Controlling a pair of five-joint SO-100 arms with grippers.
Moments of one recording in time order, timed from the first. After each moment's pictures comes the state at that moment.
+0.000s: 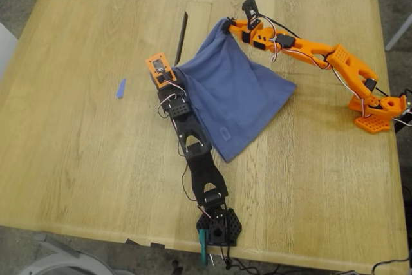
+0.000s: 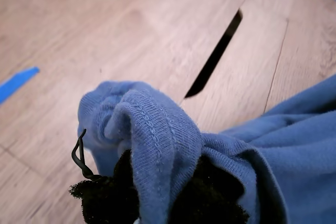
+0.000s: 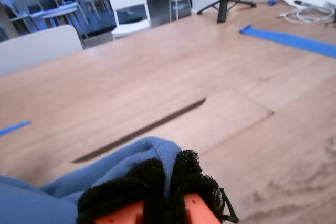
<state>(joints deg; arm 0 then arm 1) -23.6 65.6 70.6 21.5 -95.3 24.8 36.0 29.4 3.2 -81.7</state>
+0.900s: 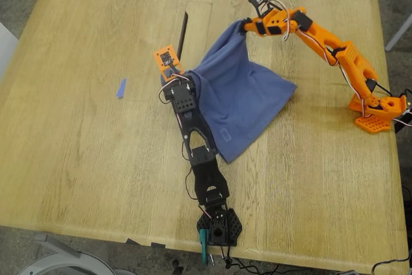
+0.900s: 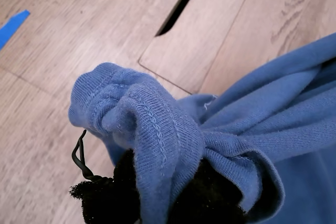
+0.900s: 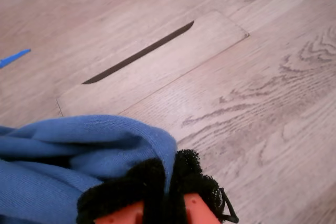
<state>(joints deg) -20.6 75.2 46.9 74.4 -96.2 25.0 49.0 7.0 65.4 -81.7</state>
